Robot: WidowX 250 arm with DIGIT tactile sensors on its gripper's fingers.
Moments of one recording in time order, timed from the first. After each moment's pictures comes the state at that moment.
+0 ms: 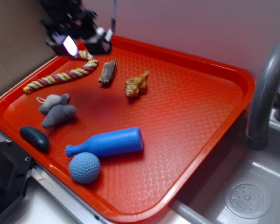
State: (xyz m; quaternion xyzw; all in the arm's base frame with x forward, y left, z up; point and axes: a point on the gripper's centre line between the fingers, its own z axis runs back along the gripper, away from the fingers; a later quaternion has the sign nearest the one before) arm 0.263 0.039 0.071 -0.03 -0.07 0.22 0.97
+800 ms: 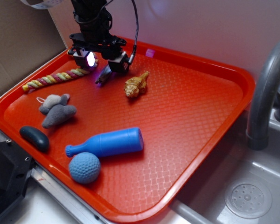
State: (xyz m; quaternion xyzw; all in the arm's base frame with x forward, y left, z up) arm 0.299 0.061 0.024 0.06 -0.05 0.22 0.97
